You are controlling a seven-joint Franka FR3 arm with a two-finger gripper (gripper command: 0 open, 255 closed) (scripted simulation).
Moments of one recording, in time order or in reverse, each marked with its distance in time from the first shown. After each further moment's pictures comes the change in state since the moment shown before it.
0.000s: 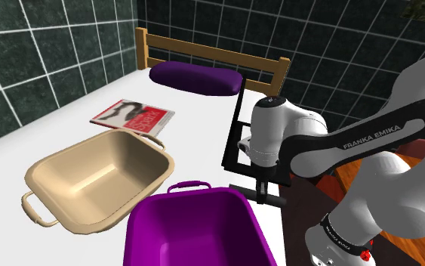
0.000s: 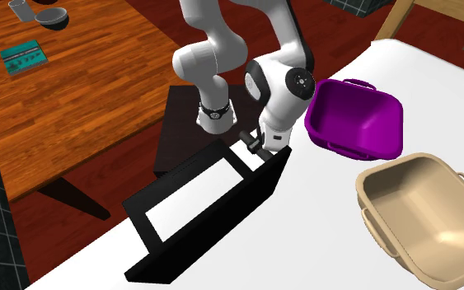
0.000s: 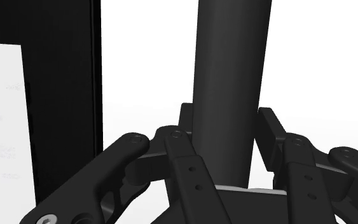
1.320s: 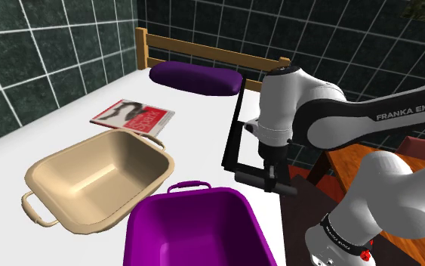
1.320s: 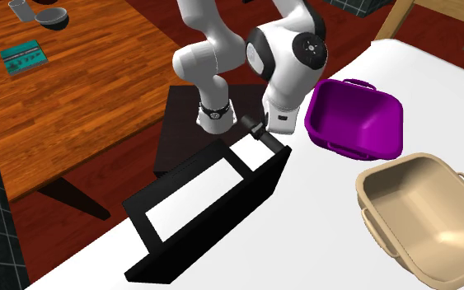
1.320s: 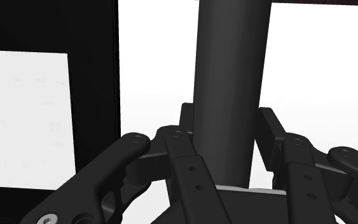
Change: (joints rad) arm 0.019 -0.154 -0.039 0.101 0.021 -0.261 0.000
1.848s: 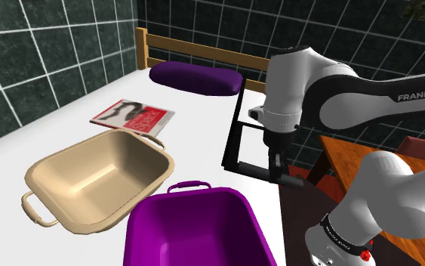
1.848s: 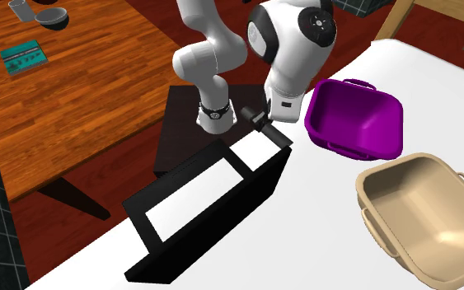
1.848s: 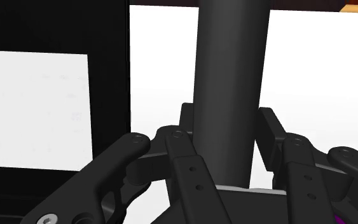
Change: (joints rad) arm -0.002 -0.052 -0.014 0.078 -0.009 -0.129 0.000
